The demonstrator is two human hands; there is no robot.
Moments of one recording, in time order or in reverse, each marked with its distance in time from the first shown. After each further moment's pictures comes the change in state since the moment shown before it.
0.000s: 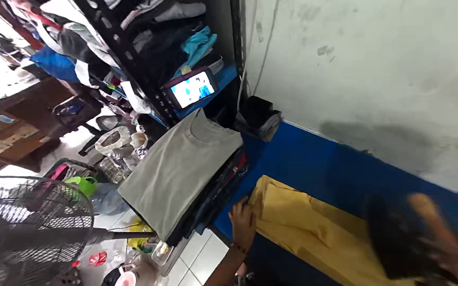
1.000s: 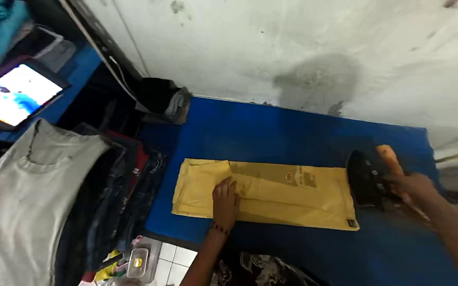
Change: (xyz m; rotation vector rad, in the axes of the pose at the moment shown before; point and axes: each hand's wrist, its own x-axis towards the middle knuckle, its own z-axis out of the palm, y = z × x) left_hand -0.024 0.137 0.098 0.088 -0.544 0.230; right_hand -0.005 0.250 -0.126 0.079 0.506 0.652
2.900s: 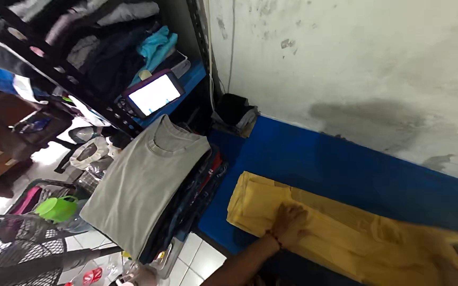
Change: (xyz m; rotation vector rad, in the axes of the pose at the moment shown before) left_hand 0.025 -0.029 0.001 -0.237 -0.438 0.110; right_hand -0.205 -0.074 0.110 -0.021 0.102 -0.434
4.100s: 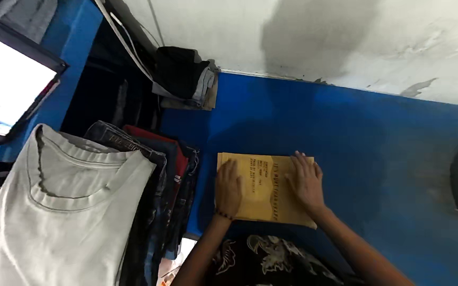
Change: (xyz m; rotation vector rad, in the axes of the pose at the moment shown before) left_hand -0.028 -0.096 -0.093 0.275 0.355 -0.264; right_hand -0.005 -0.106 0.209 -0.255 -0.132 -0.584
